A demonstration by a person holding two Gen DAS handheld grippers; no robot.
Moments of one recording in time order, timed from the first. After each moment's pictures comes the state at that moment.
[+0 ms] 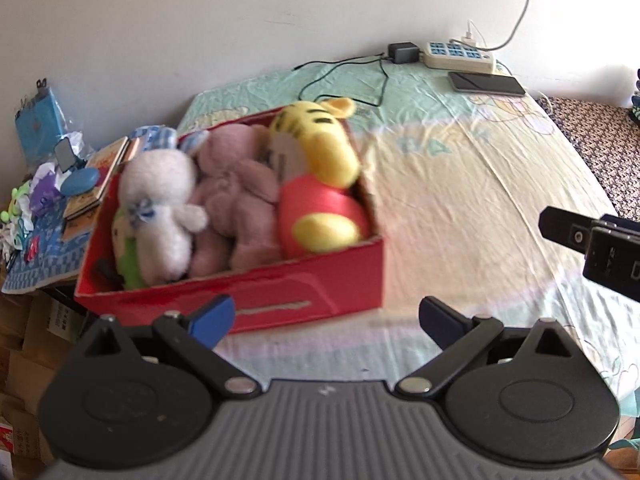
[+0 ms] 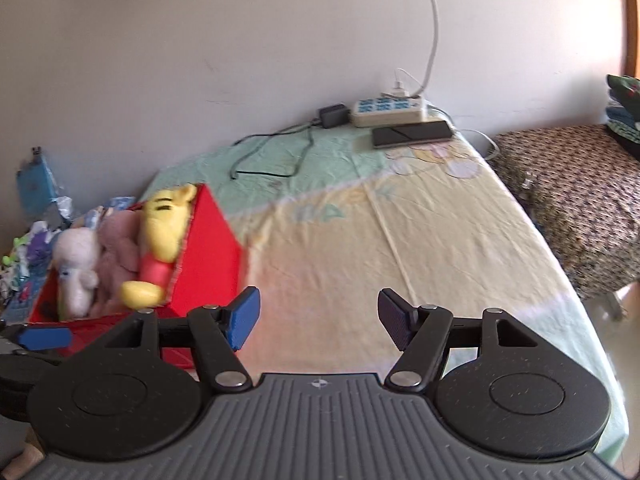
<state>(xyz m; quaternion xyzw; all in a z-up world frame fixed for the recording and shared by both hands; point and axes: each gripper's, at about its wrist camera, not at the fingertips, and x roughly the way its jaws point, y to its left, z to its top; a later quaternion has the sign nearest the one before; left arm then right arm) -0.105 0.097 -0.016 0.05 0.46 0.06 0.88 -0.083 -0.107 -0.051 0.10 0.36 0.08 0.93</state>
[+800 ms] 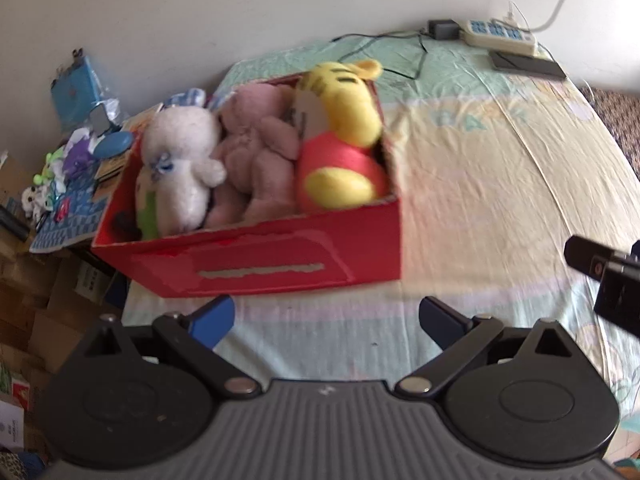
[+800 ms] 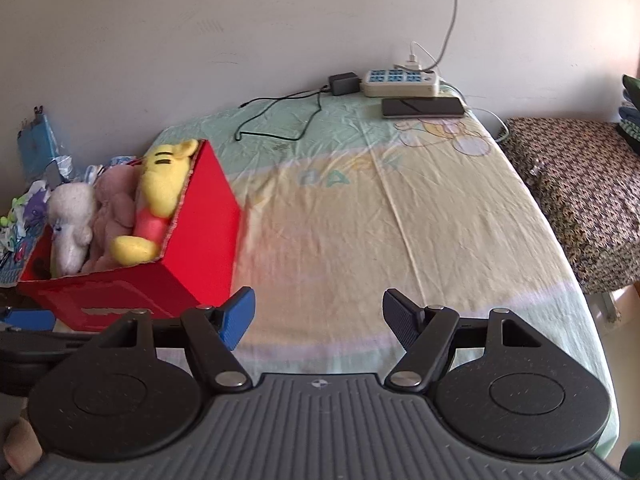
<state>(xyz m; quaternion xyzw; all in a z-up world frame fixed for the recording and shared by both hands) -0.109 0.092 -0.029 0.04 0.49 0.14 0.86 -0.082 -0.093 -0.061 0.06 0.39 0.10 0.91</state>
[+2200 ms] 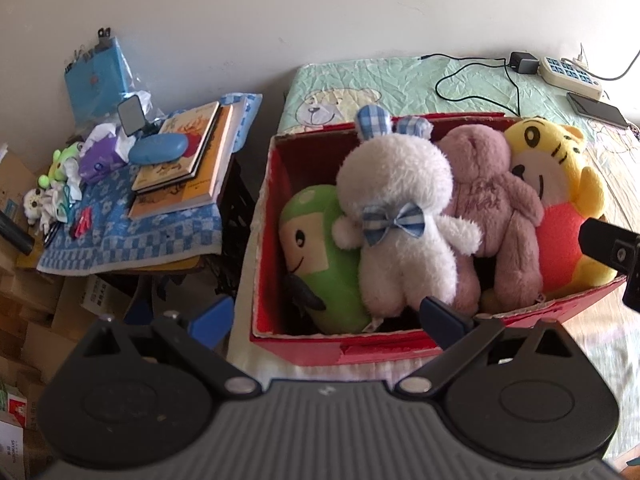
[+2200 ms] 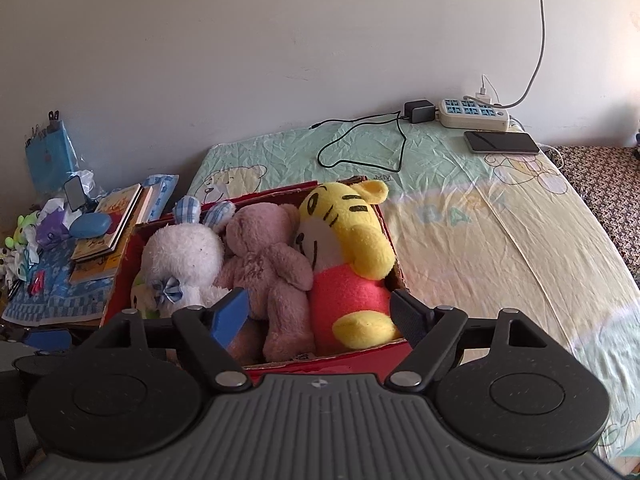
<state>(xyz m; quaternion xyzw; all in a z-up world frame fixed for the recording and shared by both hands) -0.084 0.298 -0.008 0.03 0.48 0.12 0.87 -0.060 0.101 -0.020 0.06 0.38 0.07 0.92</state>
